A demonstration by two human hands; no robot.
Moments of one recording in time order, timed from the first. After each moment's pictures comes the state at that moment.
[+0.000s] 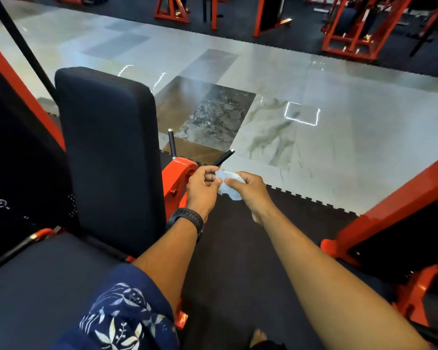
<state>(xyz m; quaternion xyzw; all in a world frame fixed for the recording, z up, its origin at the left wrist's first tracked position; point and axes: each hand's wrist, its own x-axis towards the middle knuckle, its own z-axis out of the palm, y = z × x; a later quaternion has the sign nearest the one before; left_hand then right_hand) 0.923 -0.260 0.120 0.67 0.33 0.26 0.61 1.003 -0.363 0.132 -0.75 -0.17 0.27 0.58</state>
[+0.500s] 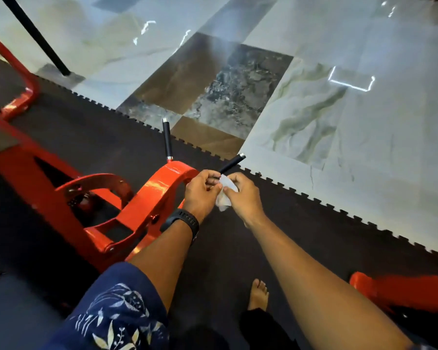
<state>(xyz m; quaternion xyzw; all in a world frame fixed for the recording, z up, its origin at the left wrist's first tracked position) 1.184 -0.127 0.000 0.75 0.42 0.15 0.50 1.269 -0.215 -0.010 -0.79 -0.21 0.31 0.48</state>
